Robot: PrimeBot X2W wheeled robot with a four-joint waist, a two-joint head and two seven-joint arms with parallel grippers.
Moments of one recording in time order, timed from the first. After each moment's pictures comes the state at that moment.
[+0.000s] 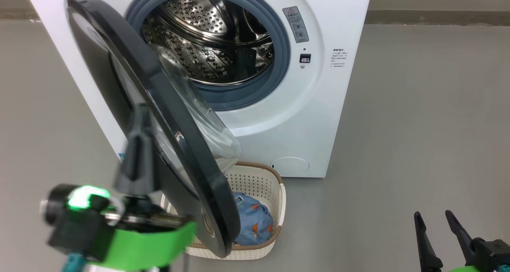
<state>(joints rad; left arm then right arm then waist) -0.20 0.05 -0.24 -0.24 -0.22 0.04 -0.19 0.20 -0.04 -0.13 0.02 0.13 0.13 -0.07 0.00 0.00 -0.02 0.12</state>
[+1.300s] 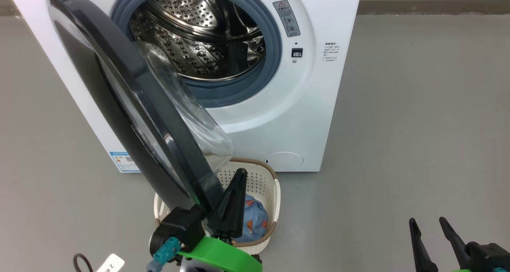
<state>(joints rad) -0.20 0.05 -0.58 0.06 -0.51 0.15 -0.14 0.20 -0.04 -0.11 0.06 0.16 0.13 -0.07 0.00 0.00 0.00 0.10</state>
